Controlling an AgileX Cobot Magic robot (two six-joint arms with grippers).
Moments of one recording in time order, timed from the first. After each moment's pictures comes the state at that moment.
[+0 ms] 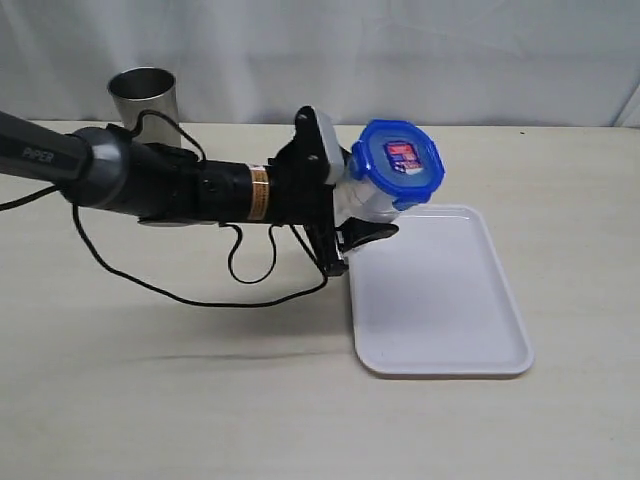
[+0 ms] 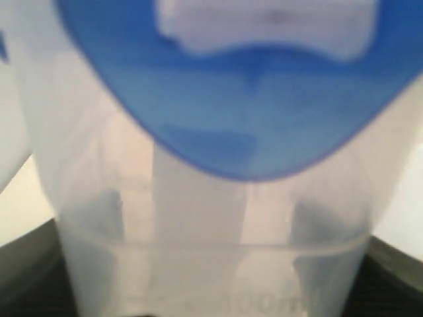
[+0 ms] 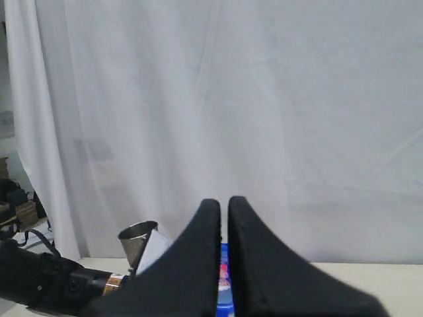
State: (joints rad) left arm -0.52 2.17 -1.27 1.14 -0.73 -0.35; right arm 0.47 0.24 -0.26 0.81 -0.12 -0.63
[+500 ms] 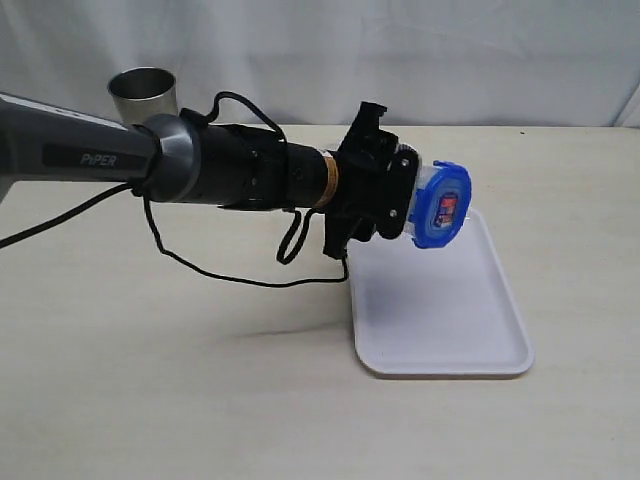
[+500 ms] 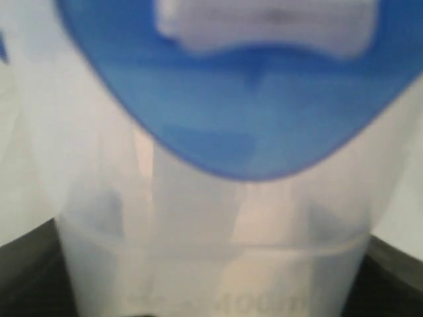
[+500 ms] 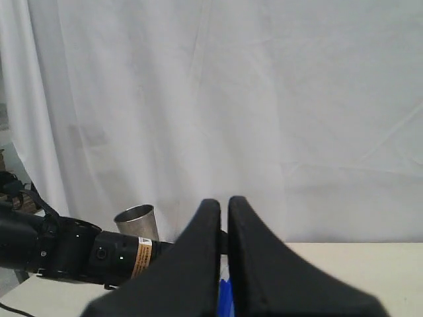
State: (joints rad) left arm -0.70 2.17 -1.45 1.14 -0.15 0.28; right arm 0.47 0.21 -0.20 0.81 -0.12 -0.62
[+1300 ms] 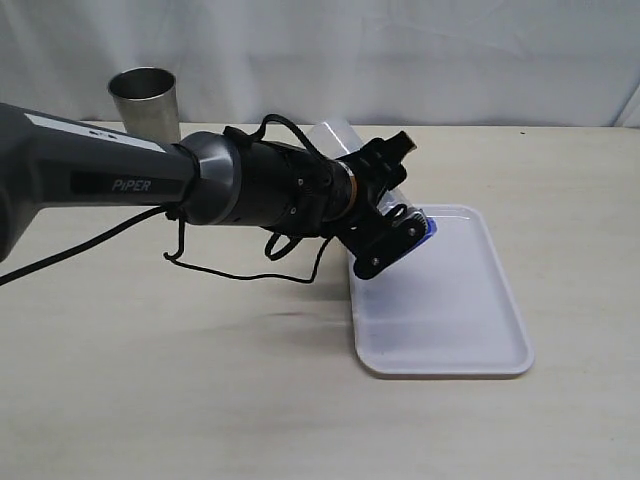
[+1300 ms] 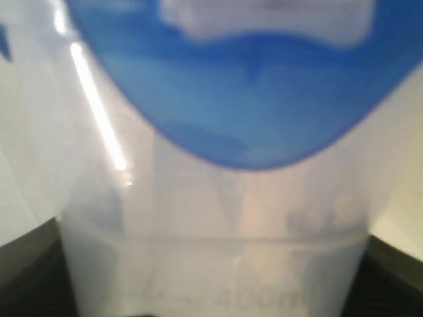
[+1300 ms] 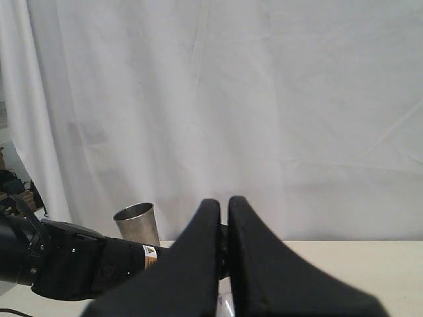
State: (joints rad) left arm -0.81 2.17 -1.47 1.32 0.27 0.63; right arm 0.47 0.21 -0.20 0.81 -0.13 -0.61
